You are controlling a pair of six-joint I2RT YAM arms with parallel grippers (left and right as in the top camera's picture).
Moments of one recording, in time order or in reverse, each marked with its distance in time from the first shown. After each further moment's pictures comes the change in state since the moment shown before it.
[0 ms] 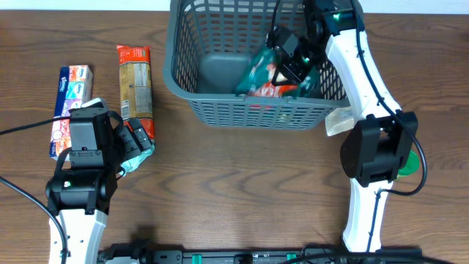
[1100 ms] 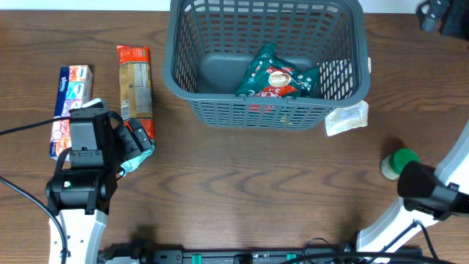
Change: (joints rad) left arm 0.000 0.000 0.000 -0.004 0.000 0.000; right arm -0.527 -0.255 0.492 -0.200 0.278 0.705
